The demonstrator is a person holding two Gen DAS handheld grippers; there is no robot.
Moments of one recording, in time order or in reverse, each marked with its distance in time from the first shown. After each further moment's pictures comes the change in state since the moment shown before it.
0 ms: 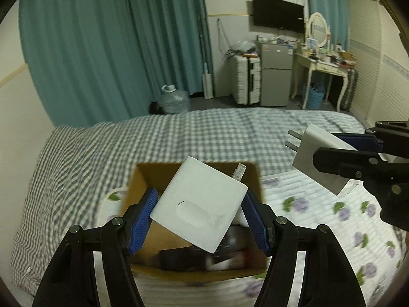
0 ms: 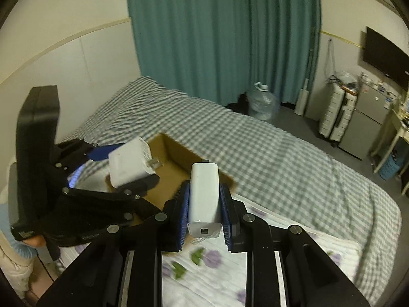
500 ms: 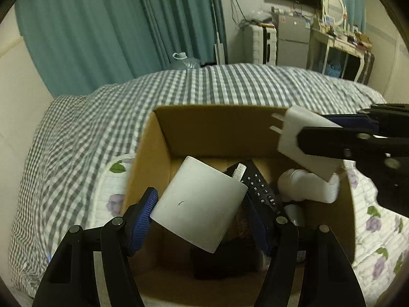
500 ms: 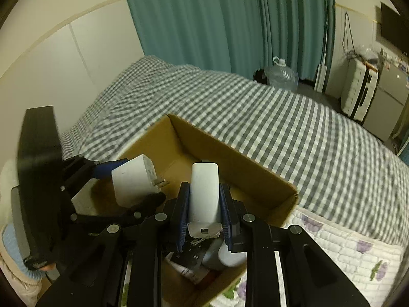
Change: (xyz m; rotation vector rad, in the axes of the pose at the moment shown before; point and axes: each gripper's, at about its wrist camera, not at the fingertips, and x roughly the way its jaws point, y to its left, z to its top) left arm 0.098 0.038 -0.045 0.009 0.153 0.037; right arm 0.143 0.011 -0.002 0.059 0.118 0.082
